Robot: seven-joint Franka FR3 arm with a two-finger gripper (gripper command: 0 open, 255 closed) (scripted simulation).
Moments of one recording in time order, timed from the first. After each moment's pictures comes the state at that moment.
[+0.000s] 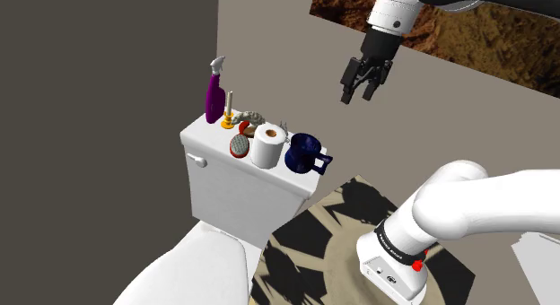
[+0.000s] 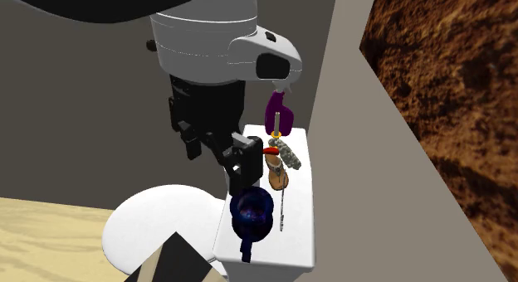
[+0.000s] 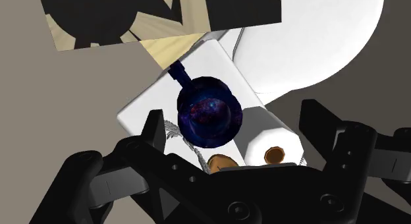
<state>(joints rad) 0.00 -0.75 0.05 -2.37 0.10 1.53 0.11</state>
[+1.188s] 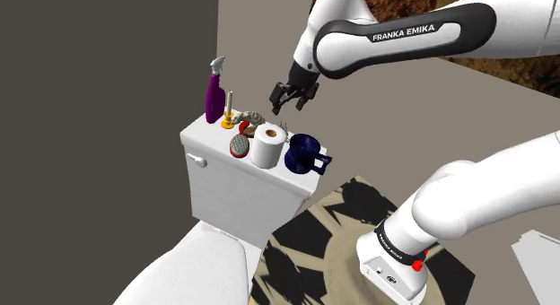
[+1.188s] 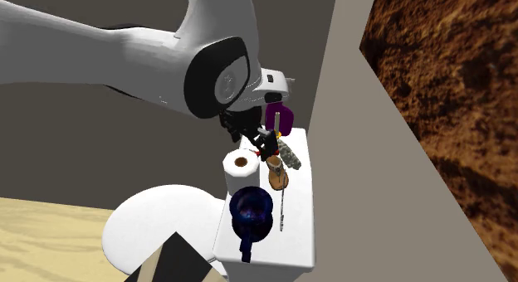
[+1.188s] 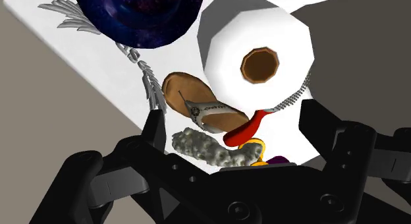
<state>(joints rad) 0.00 -0.38 0.23 -2.46 0.07 2.24 0.24</state>
